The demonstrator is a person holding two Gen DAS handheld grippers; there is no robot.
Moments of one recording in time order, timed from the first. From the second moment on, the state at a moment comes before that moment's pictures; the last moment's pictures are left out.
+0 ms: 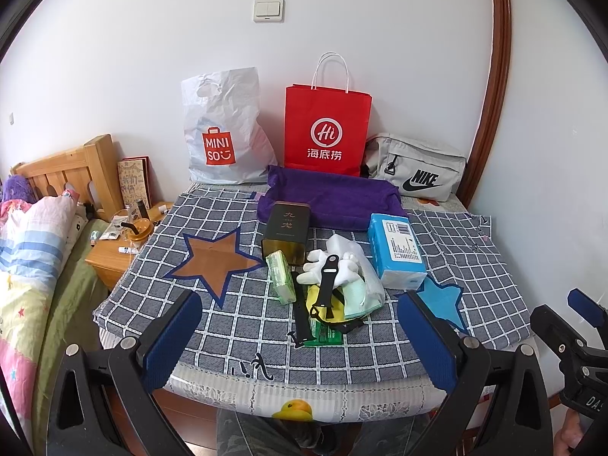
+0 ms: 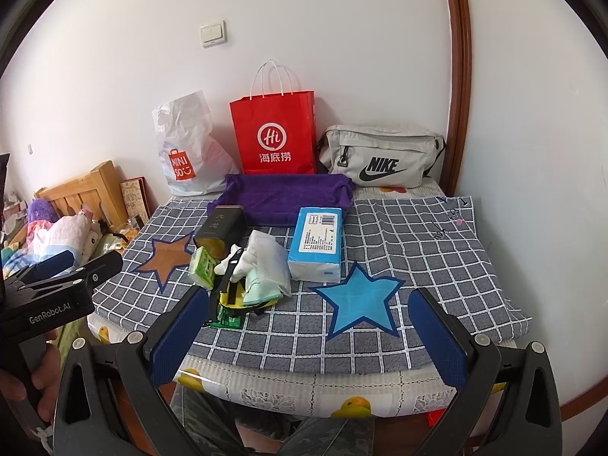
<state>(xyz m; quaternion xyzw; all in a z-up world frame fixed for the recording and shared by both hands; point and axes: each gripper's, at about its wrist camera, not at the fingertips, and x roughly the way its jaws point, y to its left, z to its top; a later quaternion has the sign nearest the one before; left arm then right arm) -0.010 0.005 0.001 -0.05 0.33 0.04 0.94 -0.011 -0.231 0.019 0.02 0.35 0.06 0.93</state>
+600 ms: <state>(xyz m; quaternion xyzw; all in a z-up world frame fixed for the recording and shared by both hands) -0.010 0.003 -0.001 -0.05 0.33 0.04 0.94 -0.015 -0.230 0.021 0.02 0.35 0.06 0.93</state>
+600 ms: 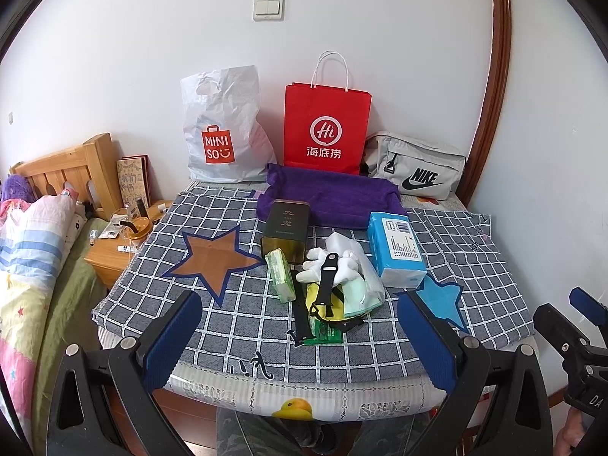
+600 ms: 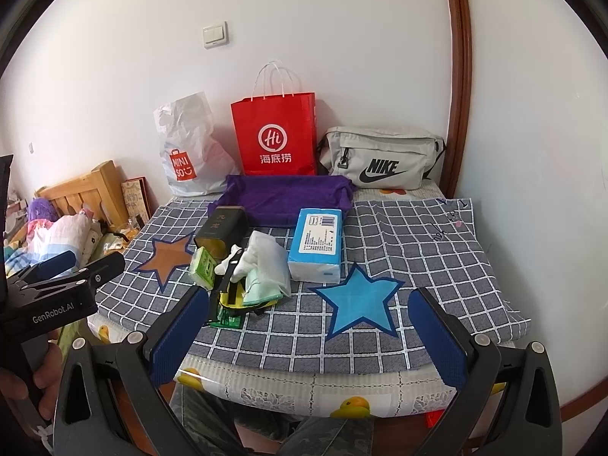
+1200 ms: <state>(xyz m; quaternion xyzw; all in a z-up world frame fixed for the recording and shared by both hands) 0.045 0.037 -0.057 -0.05 0.38 0.07 0.92 0.036 -0.240 -0.051 0.03 0.42 0.06 0.90</state>
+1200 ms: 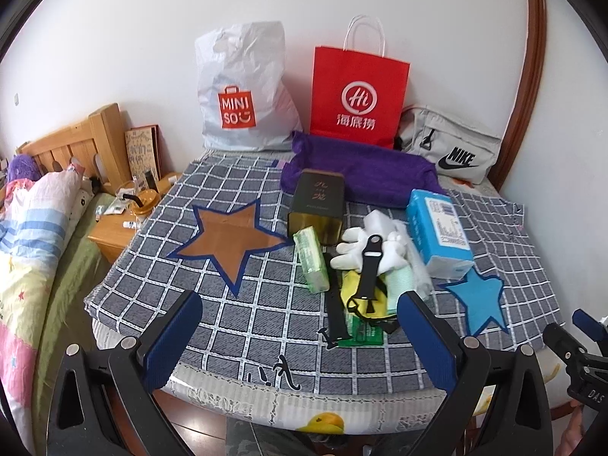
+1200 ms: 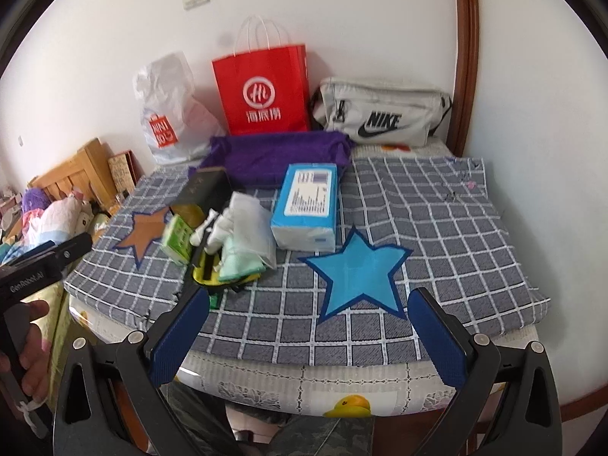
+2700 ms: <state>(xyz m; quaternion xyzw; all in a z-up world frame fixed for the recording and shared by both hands) 0.176 0.071 -0.176 -0.09 0.46 -0.02 0.88 0.197 -0.173 -0.190 0.15 0.52 0.20 0.82</state>
